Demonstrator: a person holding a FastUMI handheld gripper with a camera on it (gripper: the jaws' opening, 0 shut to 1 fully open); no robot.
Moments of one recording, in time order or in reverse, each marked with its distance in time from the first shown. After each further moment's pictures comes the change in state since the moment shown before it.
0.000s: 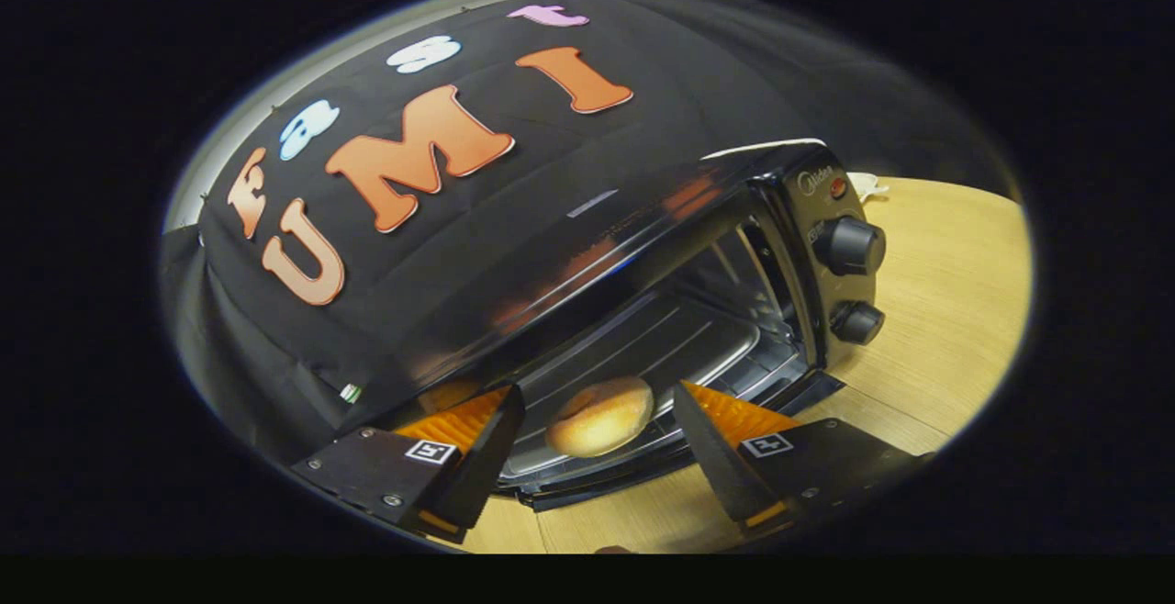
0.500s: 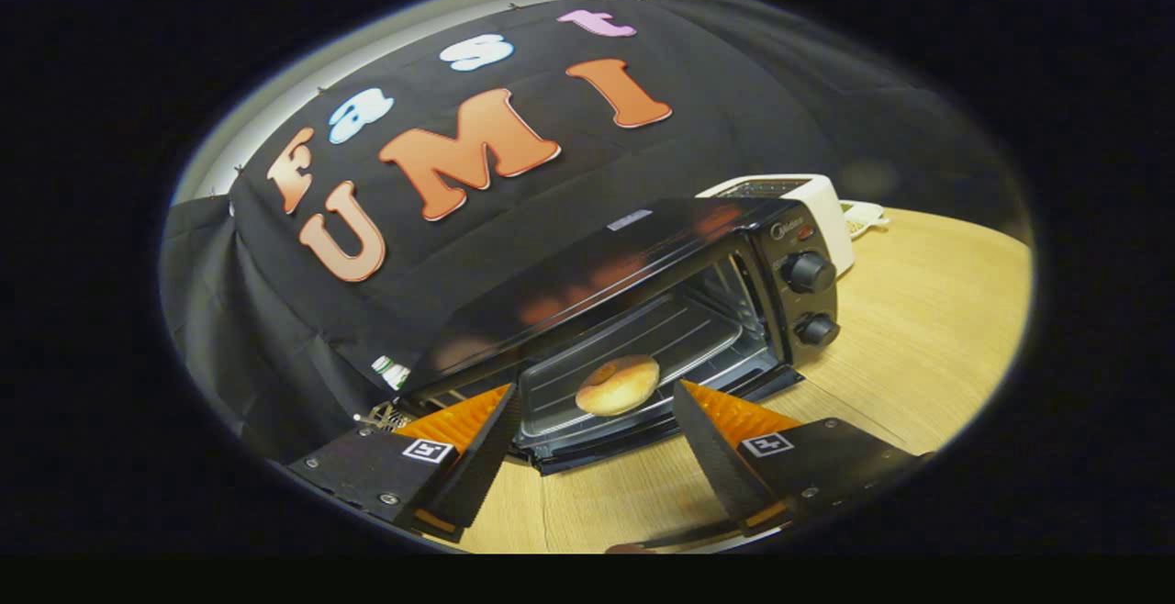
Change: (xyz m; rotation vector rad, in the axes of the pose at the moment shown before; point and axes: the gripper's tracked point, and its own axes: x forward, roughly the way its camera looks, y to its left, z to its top) arm -0.086 0.010 0.006 -0.148 -0.039 0.050
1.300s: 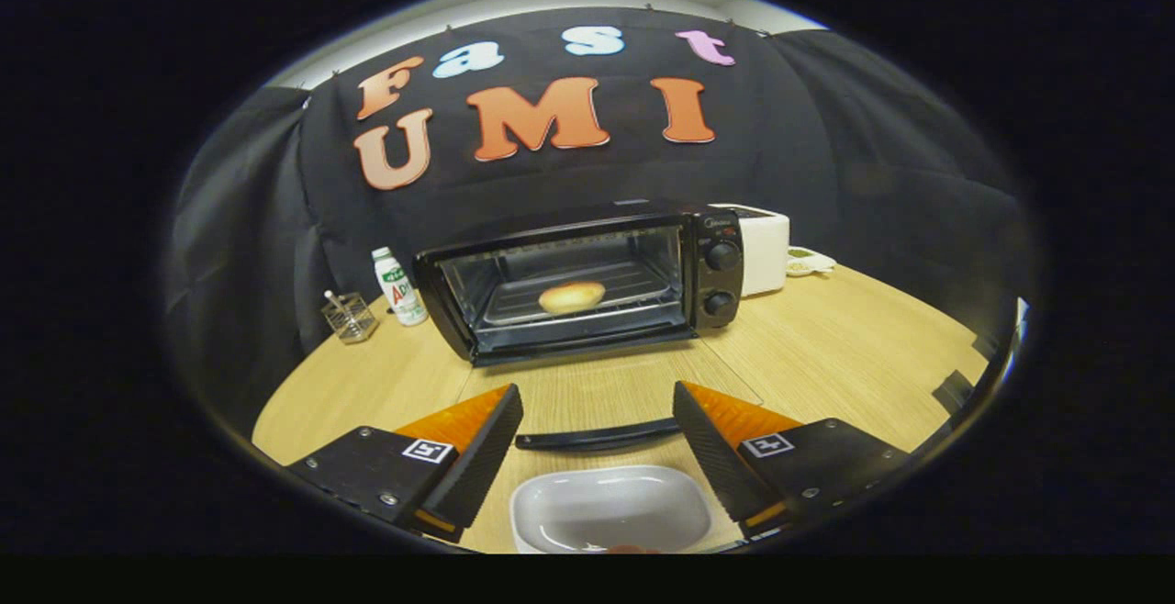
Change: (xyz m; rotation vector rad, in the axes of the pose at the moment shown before) arm -0.101 -0.051 -0.076 -0.393 0.065 -0.094
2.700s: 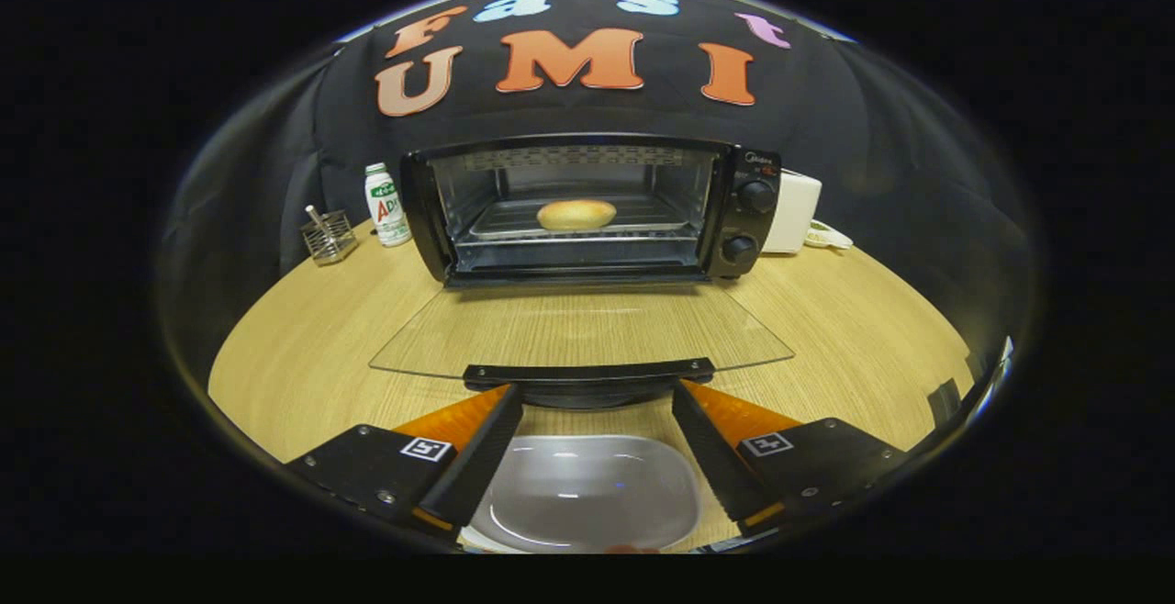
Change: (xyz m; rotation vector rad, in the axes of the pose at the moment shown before) arm 0.024 -0.003 -0.042 -0.110 0.183 -0.007
